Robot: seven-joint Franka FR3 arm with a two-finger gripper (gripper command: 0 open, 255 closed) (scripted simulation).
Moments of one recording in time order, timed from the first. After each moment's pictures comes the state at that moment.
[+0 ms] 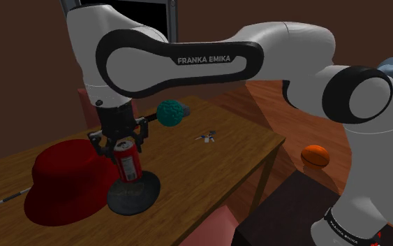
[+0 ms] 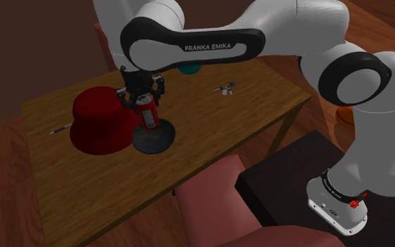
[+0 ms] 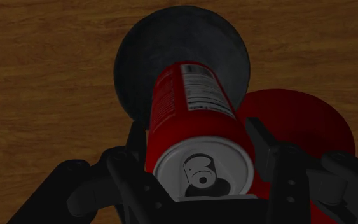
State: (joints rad) arm 0.53 0.59 0.48 -1.06 -0.27 1.60 0.93
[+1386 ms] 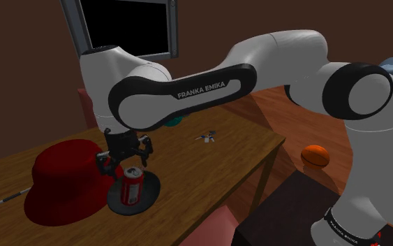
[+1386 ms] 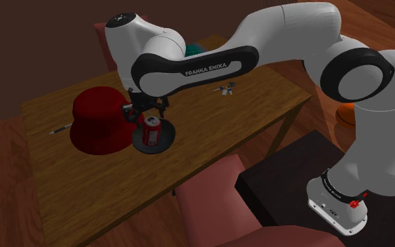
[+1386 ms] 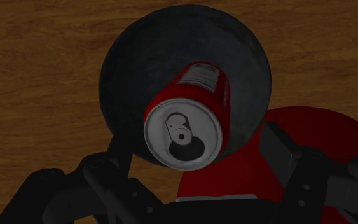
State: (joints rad) arm 0.49 0.57 0.48 -1.27 -0.26 1.78 0.94
